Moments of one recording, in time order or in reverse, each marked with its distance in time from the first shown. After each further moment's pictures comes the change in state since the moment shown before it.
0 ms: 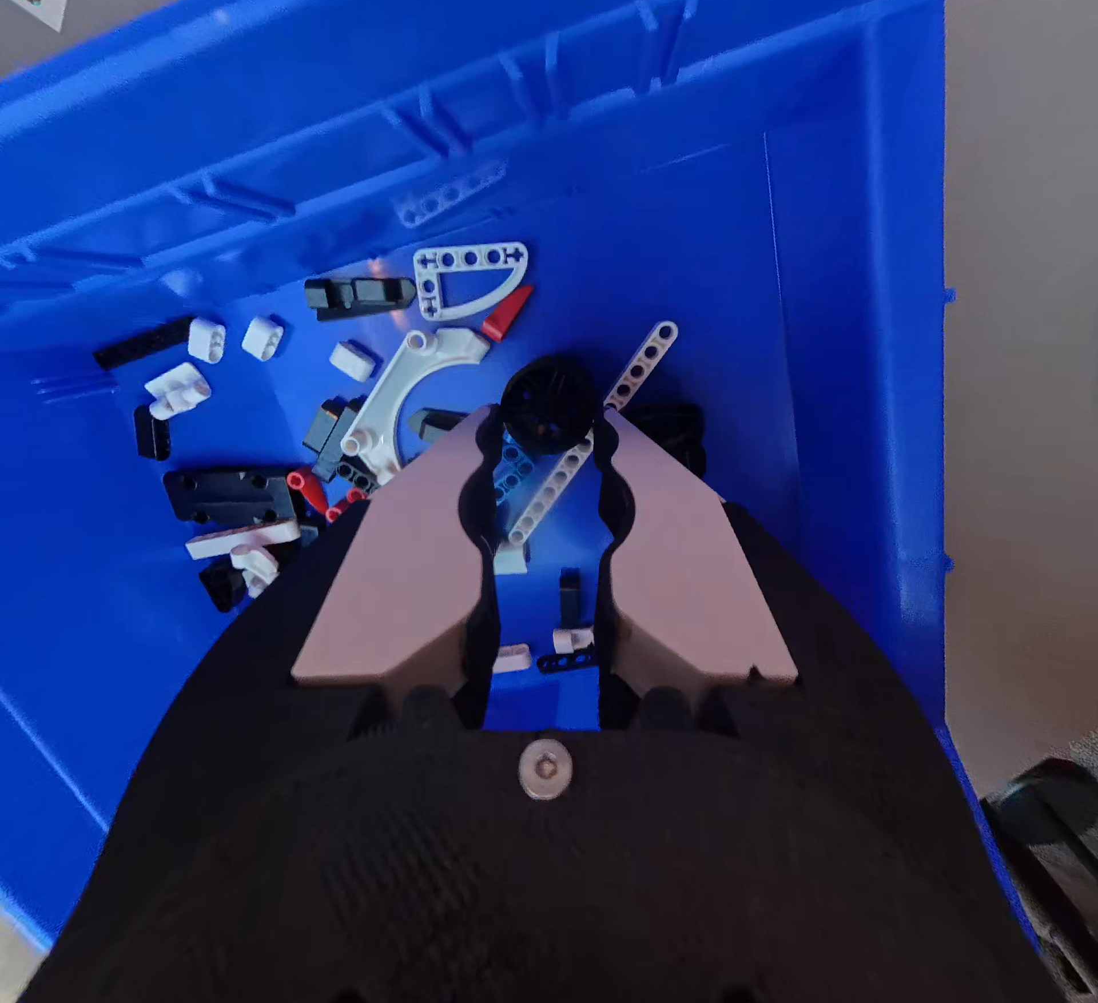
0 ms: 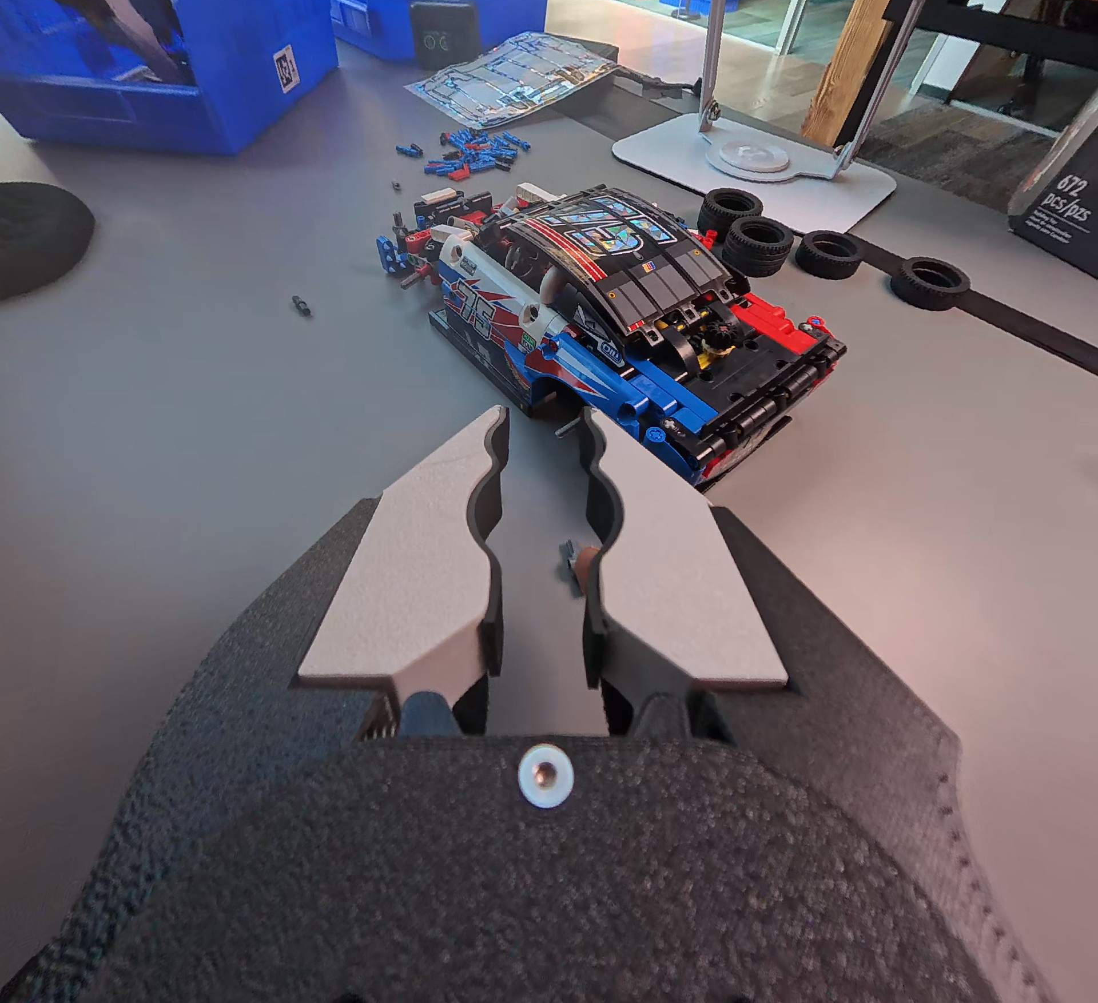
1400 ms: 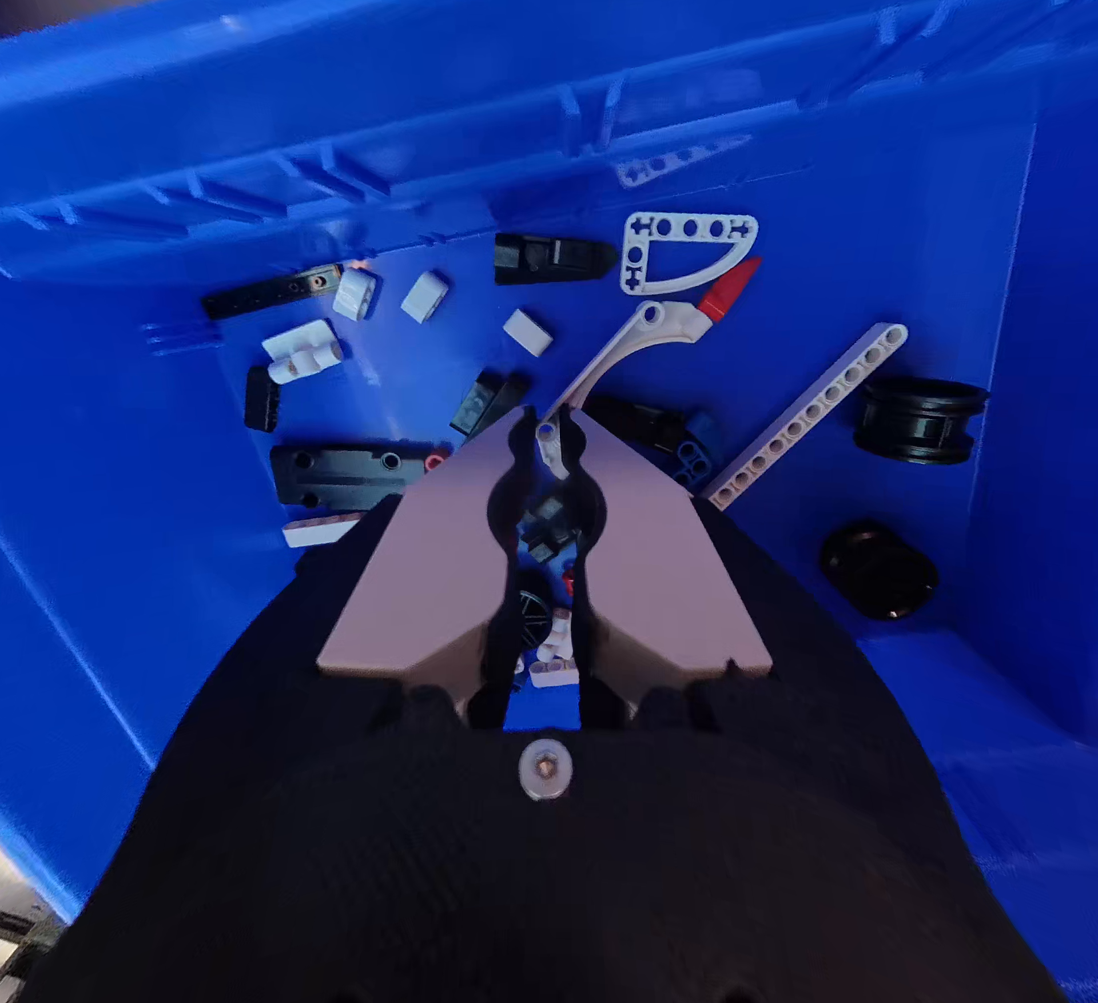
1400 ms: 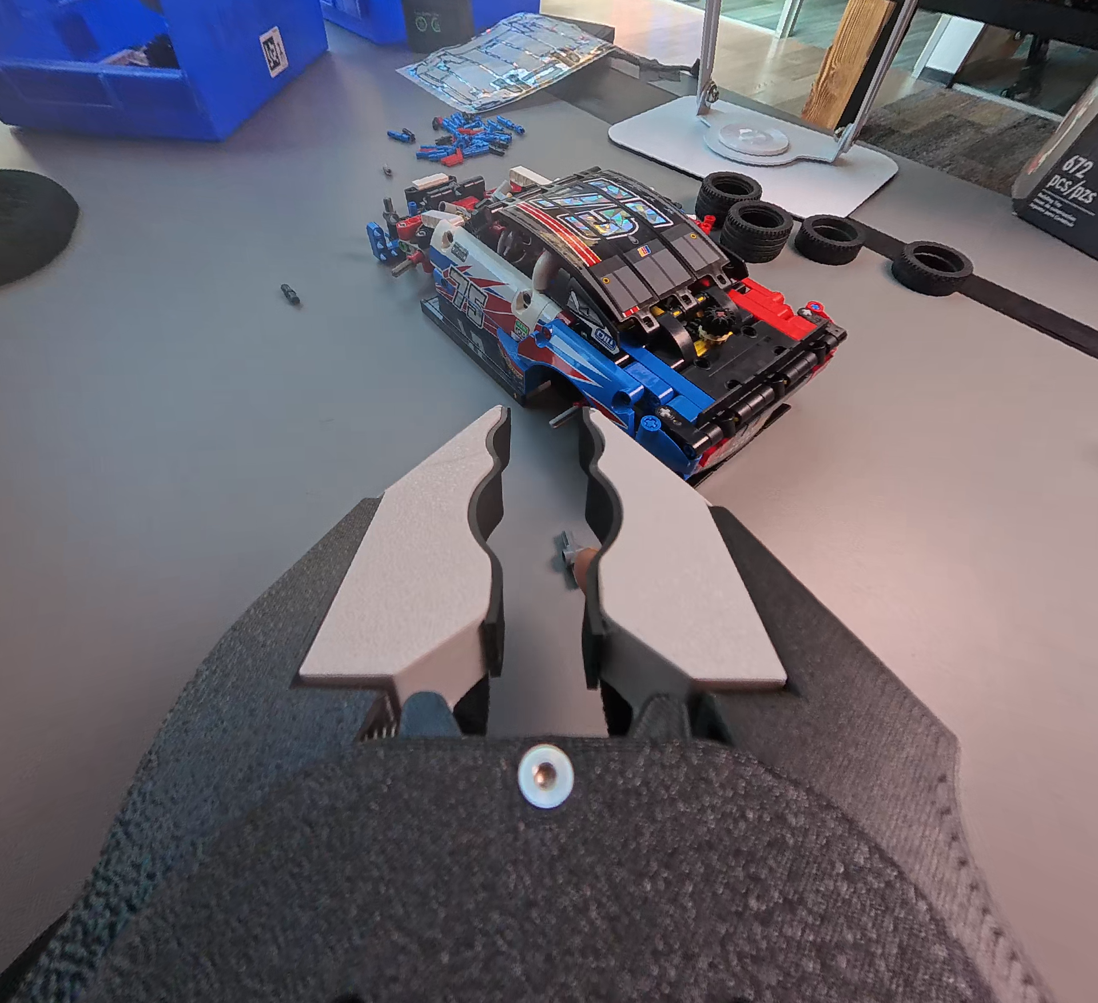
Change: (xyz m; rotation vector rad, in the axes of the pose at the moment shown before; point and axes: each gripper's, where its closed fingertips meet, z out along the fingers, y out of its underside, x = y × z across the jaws) left arm -0.065 0.015 0.013 -0.027 0.056 -0.101; right arm 0.003 0.005 0.002 -0.019 0.004 0.005
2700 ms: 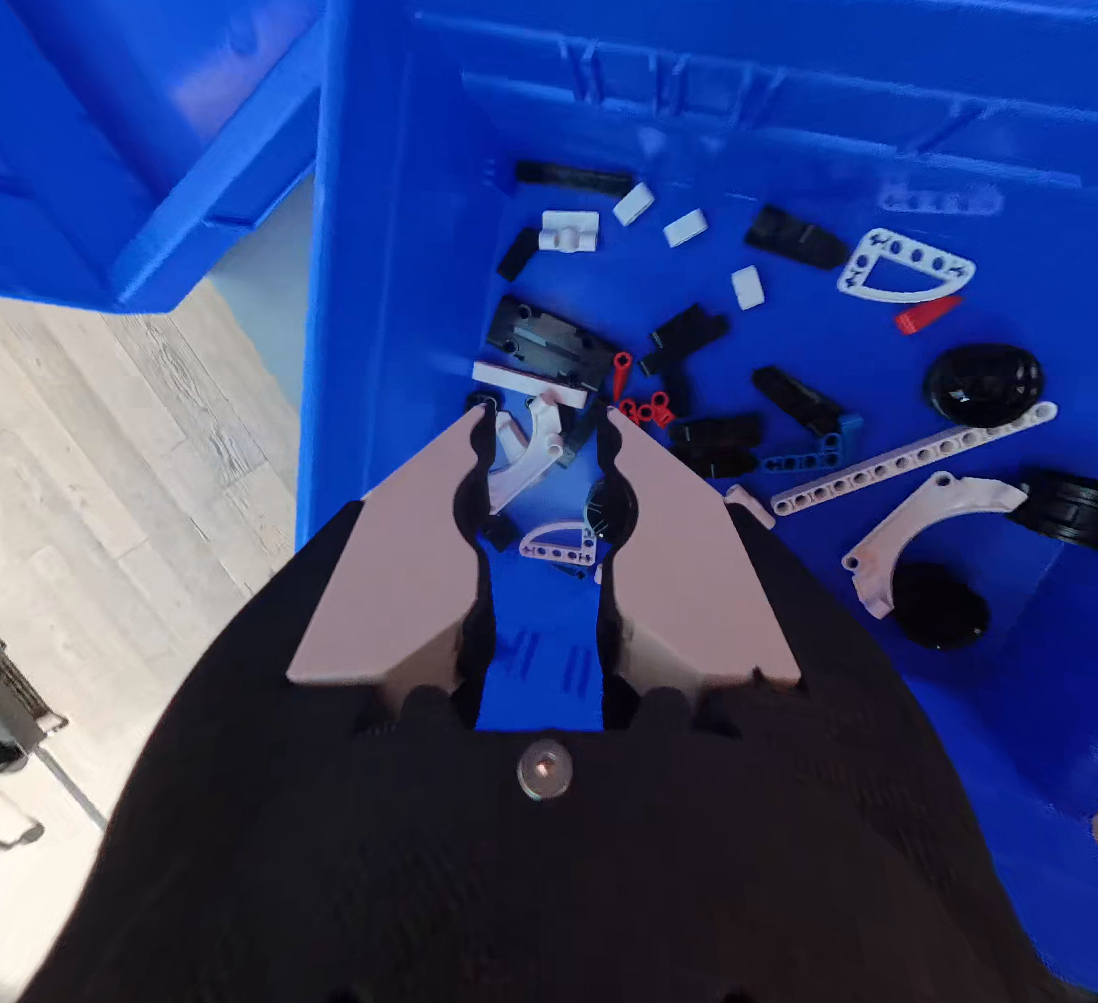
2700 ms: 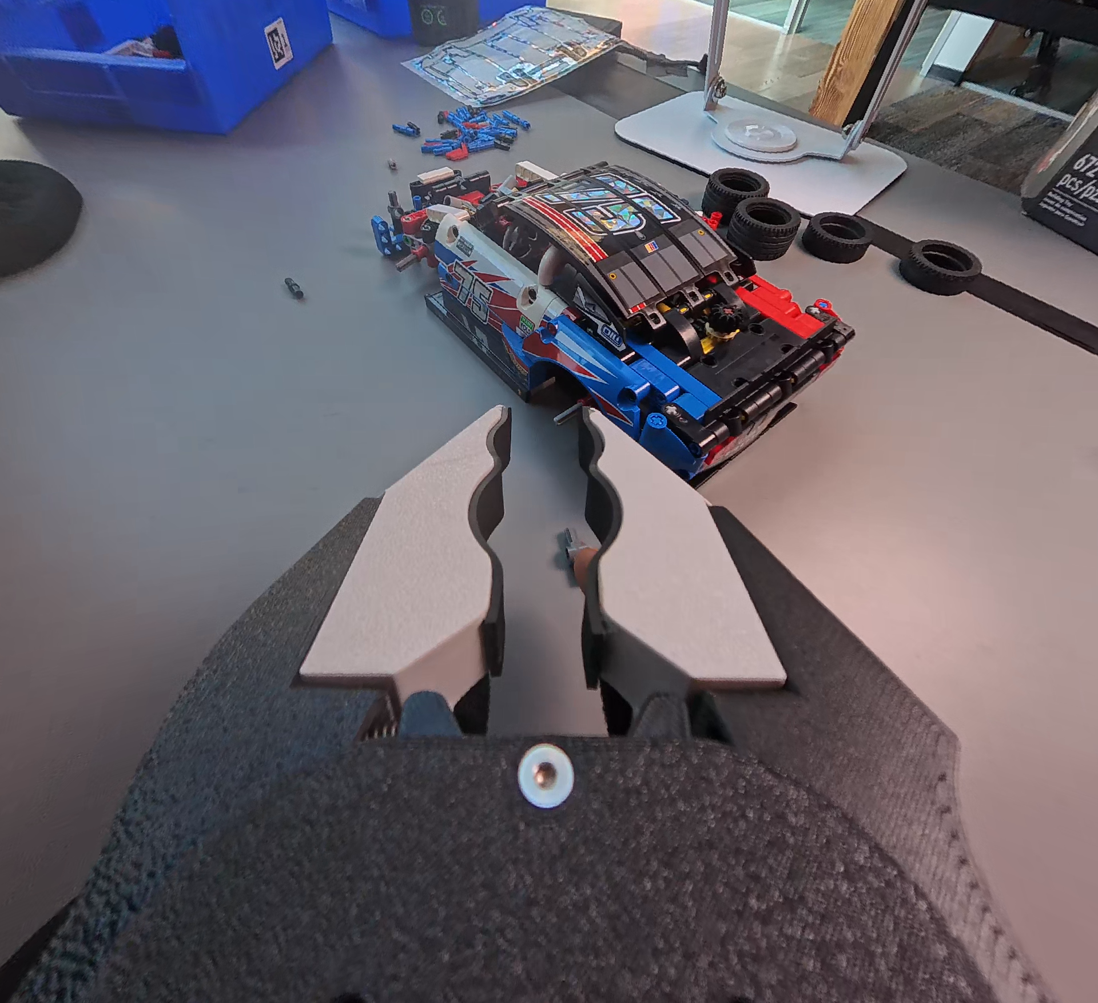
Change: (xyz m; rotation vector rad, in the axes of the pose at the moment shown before) left arm -0.059 0.027 -0.058 0.031 -0.276 -0.336; right arm -0.002 0.002 0.000 -0.007 -0.007 -0.007
